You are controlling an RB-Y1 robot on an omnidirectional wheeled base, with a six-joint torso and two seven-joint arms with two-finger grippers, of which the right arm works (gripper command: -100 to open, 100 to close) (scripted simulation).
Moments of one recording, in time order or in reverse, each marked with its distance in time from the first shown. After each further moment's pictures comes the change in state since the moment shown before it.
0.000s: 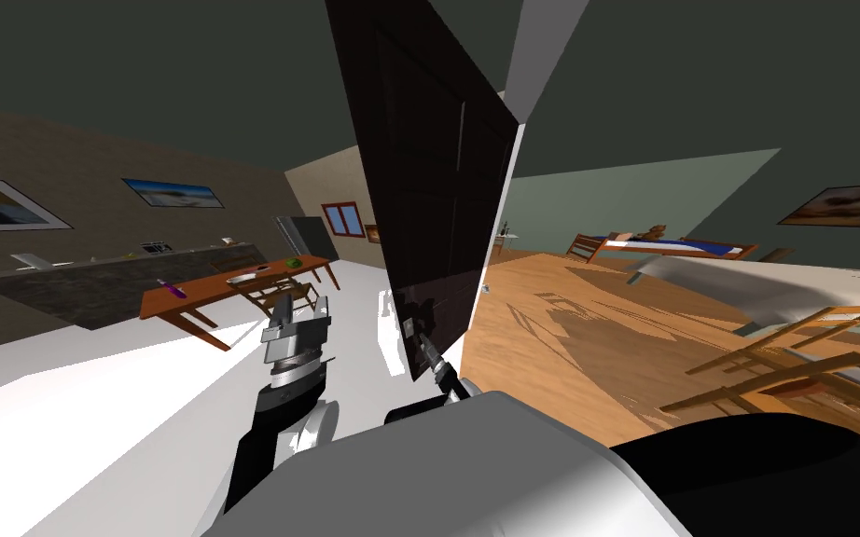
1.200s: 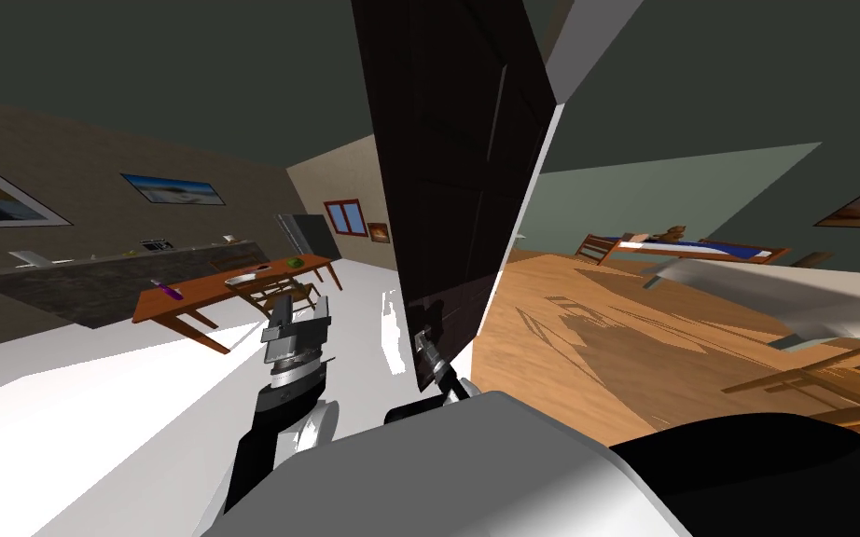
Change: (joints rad) arm -0.007 0.015 -0.014 0.022 -0.001 -0.013 0.007
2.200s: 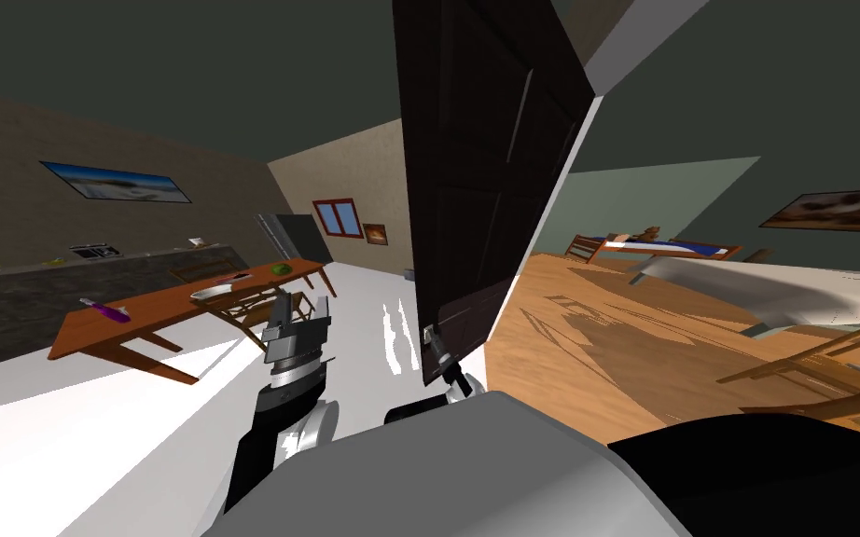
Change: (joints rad) arm -0.025 0.013 -0.129 0.037 -0.039 0.008 0.032
